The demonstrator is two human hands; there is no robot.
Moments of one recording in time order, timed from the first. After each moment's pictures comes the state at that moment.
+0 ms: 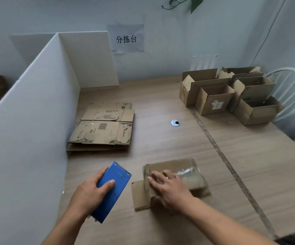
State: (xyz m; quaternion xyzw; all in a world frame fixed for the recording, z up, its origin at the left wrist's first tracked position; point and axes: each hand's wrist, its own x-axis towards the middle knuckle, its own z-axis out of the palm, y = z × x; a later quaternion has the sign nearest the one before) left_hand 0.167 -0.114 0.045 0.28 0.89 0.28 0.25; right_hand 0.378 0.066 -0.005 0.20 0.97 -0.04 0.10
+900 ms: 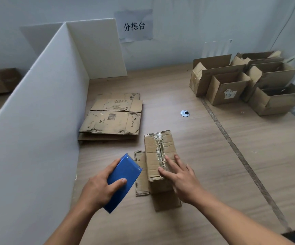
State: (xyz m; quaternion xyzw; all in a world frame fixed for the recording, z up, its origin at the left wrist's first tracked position) left_hand 0.177 -0.131 0.040 0.35 0.87 0.25 0.23; right_hand 0.386 0.069 -0.029 0.26 0.95 -0.17 0.06
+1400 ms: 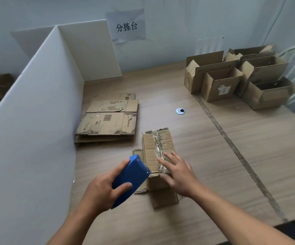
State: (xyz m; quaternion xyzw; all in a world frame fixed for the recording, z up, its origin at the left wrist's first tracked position) left_hand 0.191 -0.128 0.041 0.49 0.81 0.24 0.20; right_hand 0.385 0.070 -0.019 0.31 0.91 -0.28 -0.02
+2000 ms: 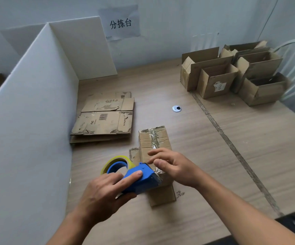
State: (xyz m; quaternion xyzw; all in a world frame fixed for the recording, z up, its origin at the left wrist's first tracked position) left_hand 0.201 -0.125 0.052 0.73 0.64 0.22 -0.10; right_hand 0.388 0.071 0.052 0.19 0.80 -0.56 -0.12
